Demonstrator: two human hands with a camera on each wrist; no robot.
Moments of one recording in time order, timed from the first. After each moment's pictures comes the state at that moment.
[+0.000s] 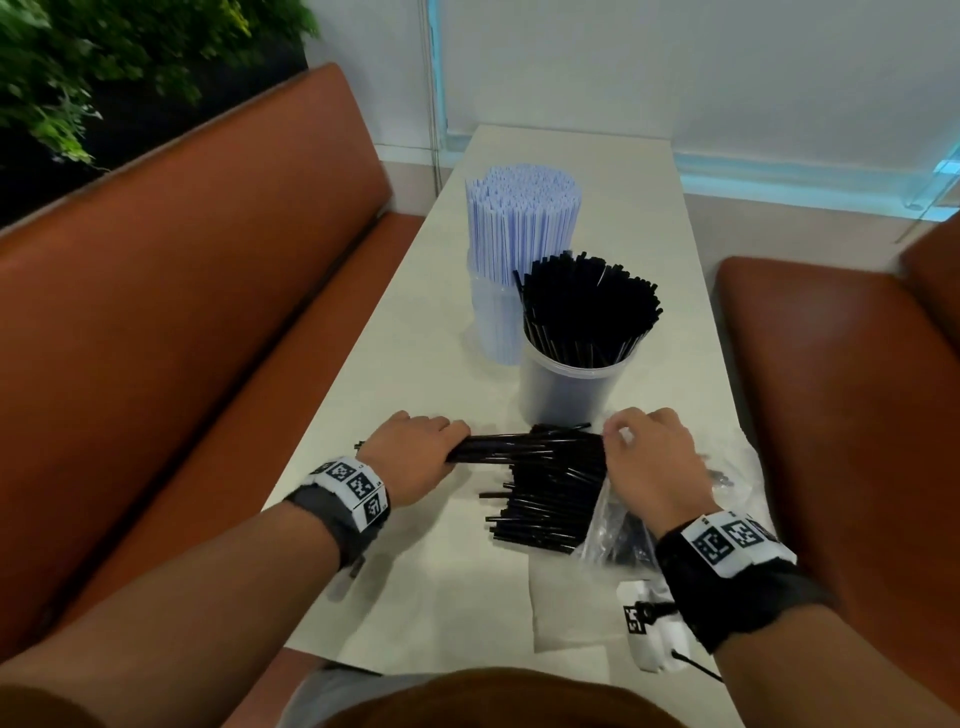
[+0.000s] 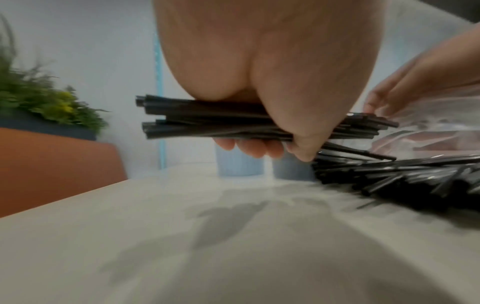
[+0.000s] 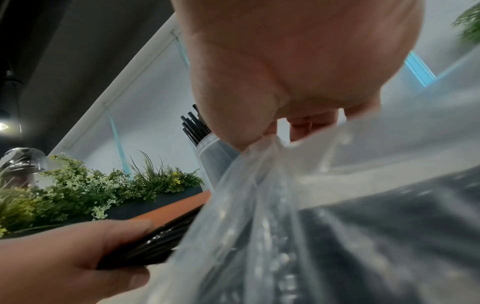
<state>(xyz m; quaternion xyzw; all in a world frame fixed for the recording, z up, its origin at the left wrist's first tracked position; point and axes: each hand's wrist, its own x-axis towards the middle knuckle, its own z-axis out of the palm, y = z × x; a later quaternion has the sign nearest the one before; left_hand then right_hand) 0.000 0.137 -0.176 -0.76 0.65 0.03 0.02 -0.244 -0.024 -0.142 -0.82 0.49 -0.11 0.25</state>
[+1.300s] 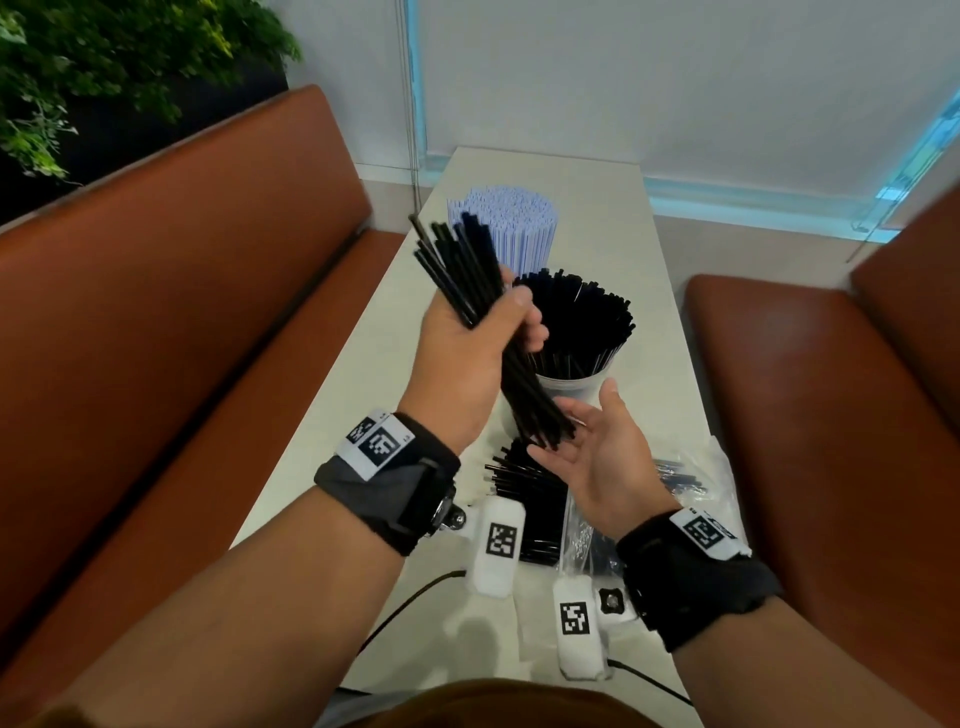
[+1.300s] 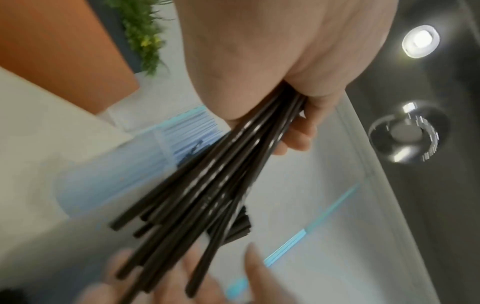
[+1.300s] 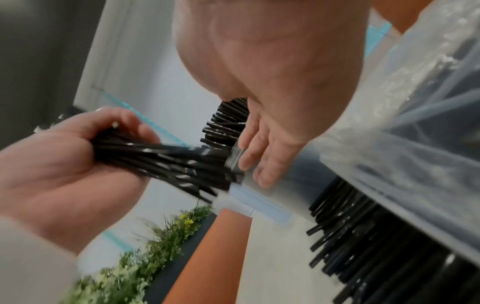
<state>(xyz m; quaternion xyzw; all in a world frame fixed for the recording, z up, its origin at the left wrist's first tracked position) -0.078 0.073 -0.036 -0.41 0.33 0.28 -0.80 -0.214 0.009 -0.098 -0.36 0.41 -0.27 0.79</state>
